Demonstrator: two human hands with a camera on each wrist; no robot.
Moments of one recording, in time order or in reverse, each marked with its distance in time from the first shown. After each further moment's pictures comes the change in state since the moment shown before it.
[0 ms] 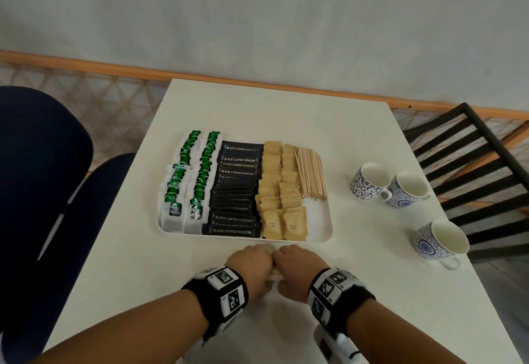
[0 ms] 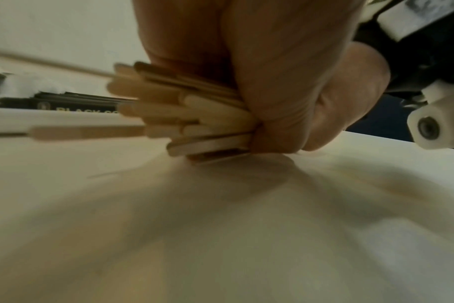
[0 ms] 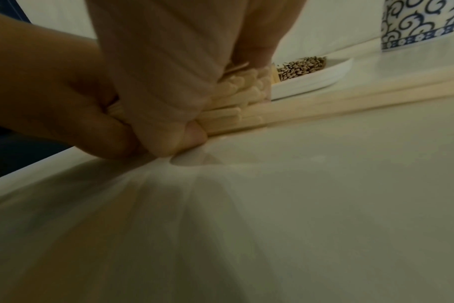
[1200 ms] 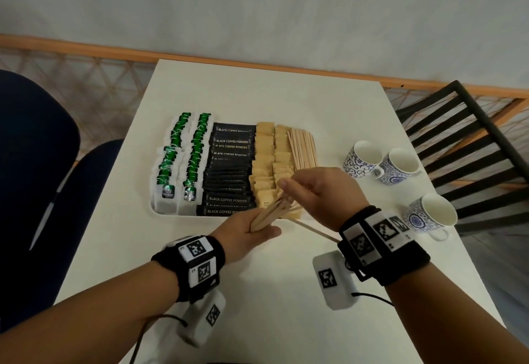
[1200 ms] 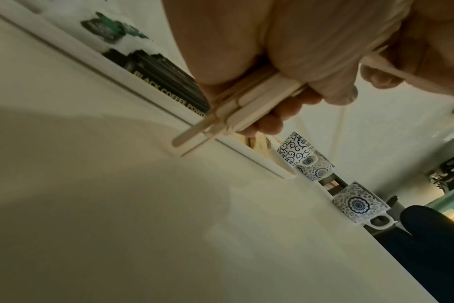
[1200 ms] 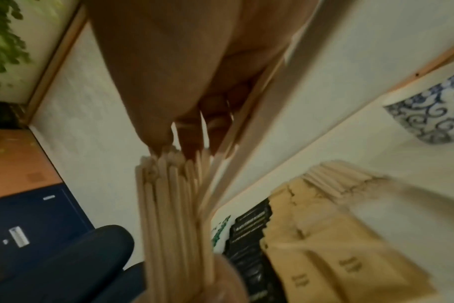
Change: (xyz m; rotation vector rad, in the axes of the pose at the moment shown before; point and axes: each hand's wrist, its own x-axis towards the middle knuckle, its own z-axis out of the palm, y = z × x) left_hand -0.012 -0.024 -0.012 -1.002 0.175 0.219; right_hand -0.038 0.019 -0.101 0.259 0.600 0.024
